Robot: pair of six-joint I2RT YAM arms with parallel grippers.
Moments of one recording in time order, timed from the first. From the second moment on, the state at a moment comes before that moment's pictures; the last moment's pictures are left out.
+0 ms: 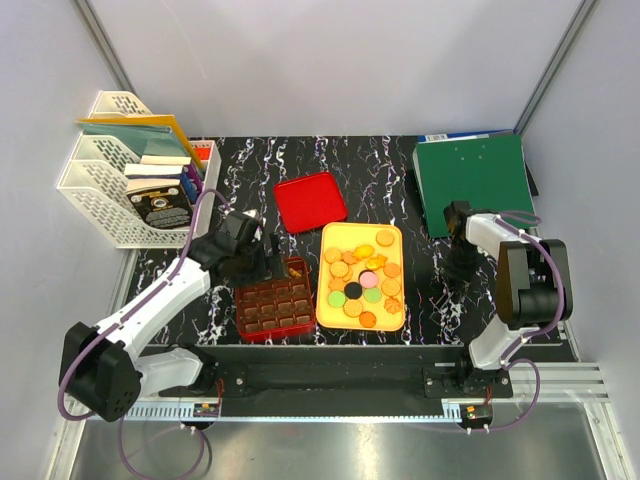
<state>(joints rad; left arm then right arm) -0.50 1.16 0.86 -0.71 0.05 -0.65 0.04 1.69 0.97 -0.88 0.28 0.81</state>
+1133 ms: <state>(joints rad) -0.50 1.24 0.91 -0.71 0.05 -0.66 0.31 1.19 1.24 -1.10 0.08 0.53</state>
